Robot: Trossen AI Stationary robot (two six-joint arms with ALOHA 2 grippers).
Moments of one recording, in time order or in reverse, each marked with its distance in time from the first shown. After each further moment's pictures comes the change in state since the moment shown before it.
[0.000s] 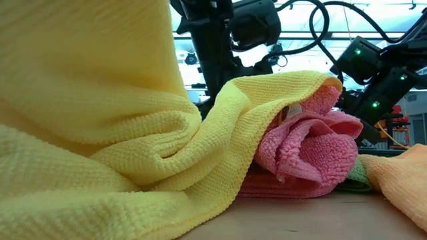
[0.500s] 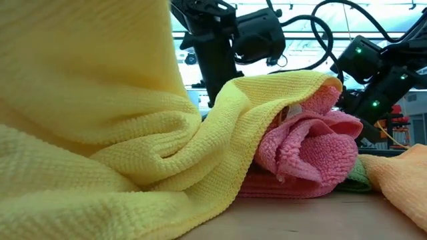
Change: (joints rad) left arm 0.000 0.054 -0.007 0.058 -0.062 0.054; right arm 0.011 0.000 0.000 0.013 0.000 -0.003
